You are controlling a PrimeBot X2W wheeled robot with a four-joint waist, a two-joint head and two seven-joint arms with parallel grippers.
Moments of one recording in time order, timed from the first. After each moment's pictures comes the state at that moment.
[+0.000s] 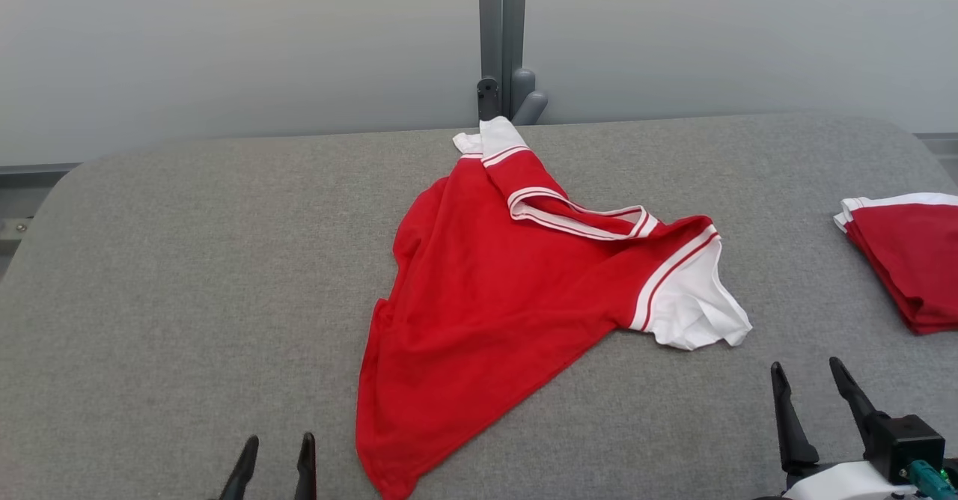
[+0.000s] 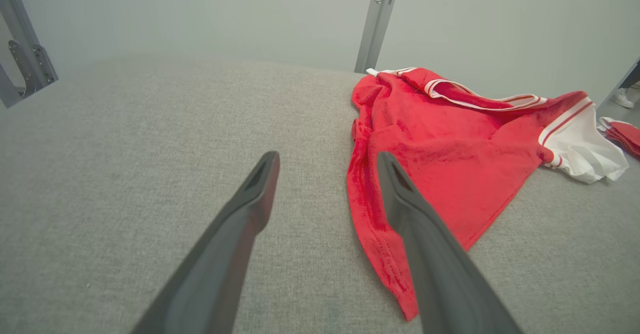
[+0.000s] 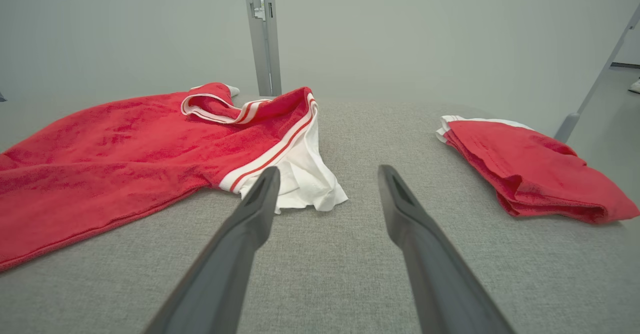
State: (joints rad) left arm 0.21 0.10 -0.10 0.14 -0.28 -0.13 -0.26; right arm 0.13 -0.08 -0.10 0.16 0.06 0.13 -0.26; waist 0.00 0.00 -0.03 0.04
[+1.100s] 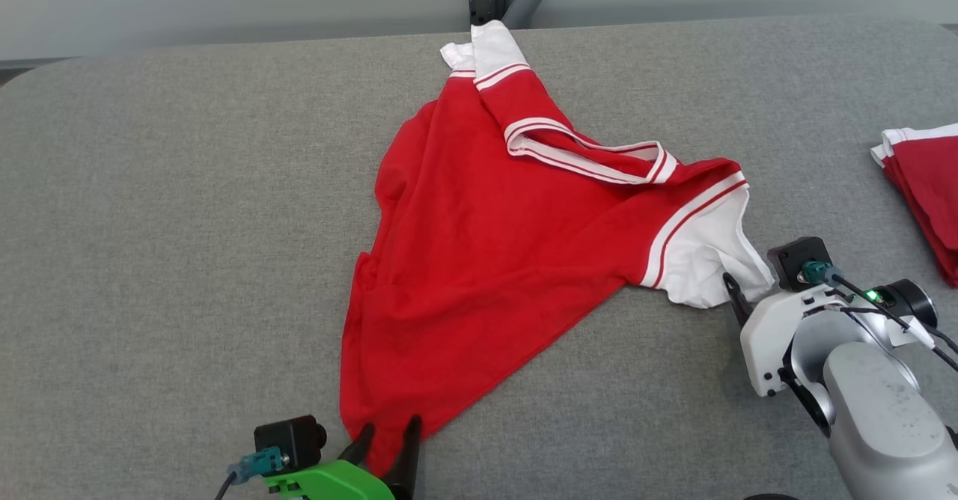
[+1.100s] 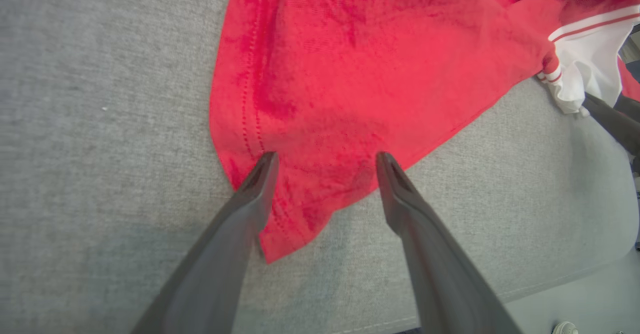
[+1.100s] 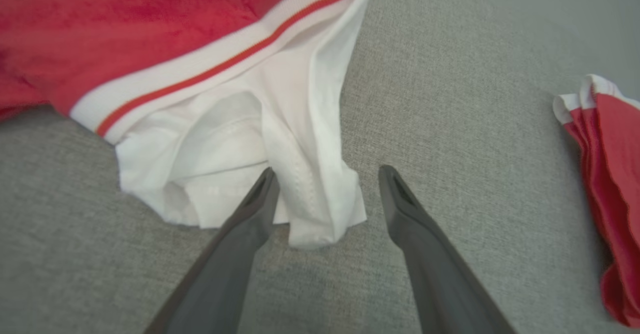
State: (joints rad) left arm 0.08 0.05 -0.33 0.14 -0.60 0.05 0.20; right arm -0.42 -0.26 0.18 0.64 0.02 0.13 0.08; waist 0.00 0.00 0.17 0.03
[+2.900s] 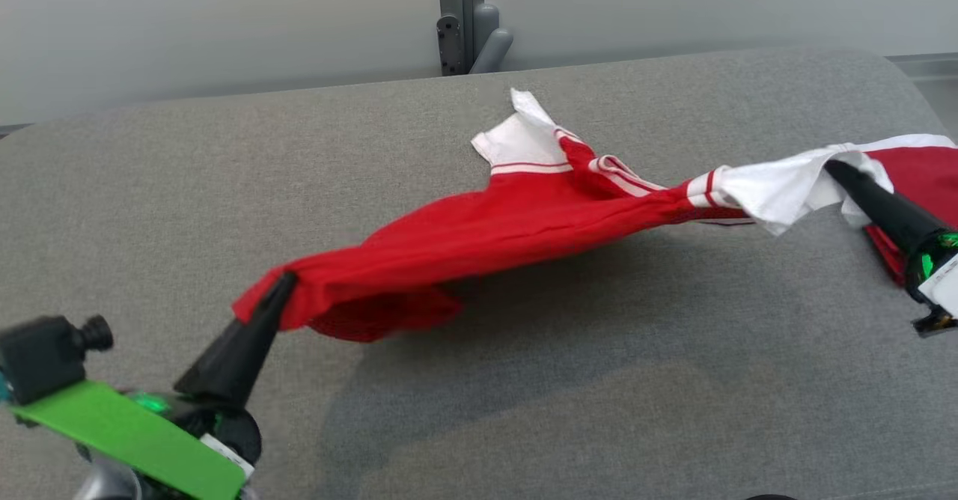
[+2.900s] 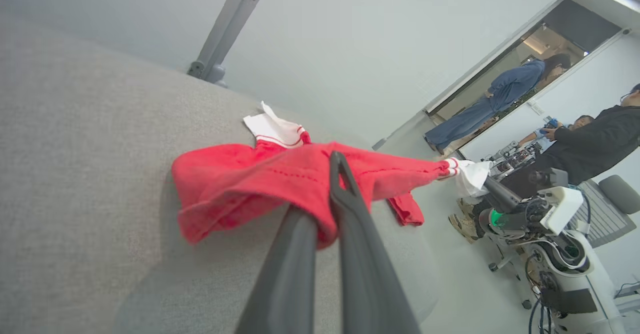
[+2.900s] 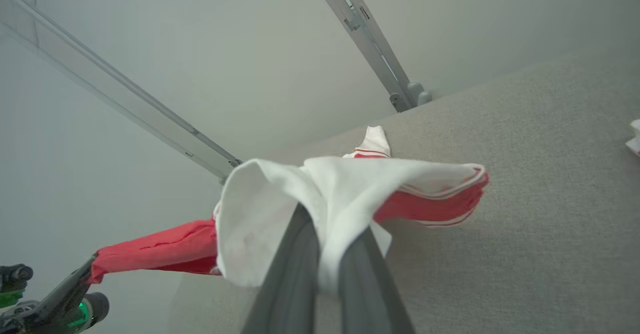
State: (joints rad) left arm 0.09 0.28 -0.11 -0.57 -1.06 0.08 0.44; right arm -0.22 -0.52 -0.03 -0.13 1.23 0.13 0.50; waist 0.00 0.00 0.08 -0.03
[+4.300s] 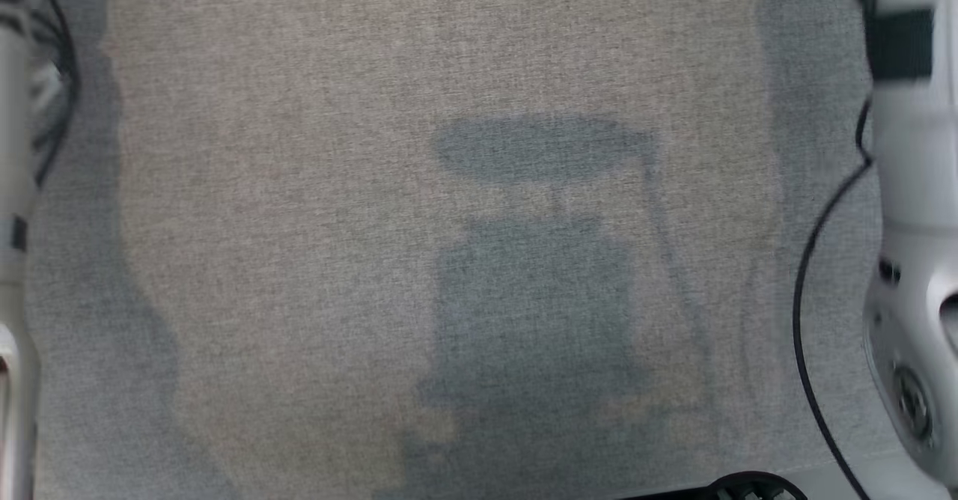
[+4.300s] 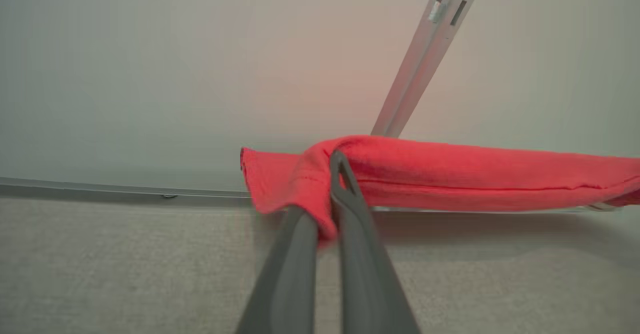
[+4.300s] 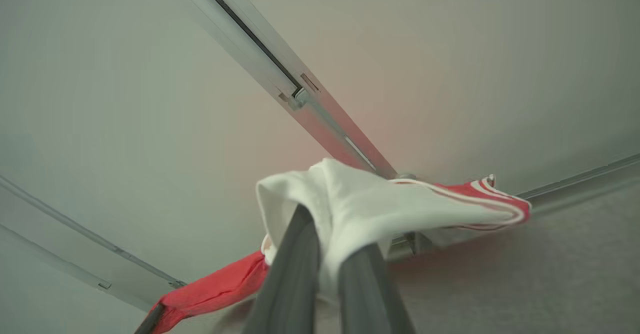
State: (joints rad) left arm -1.34 0.32 -0.33 0.76 -0.71 -0.13 -0.15; right arm -1.31 -0.08 0.04 0.45 0.83 0.13 0.05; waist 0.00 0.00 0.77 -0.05
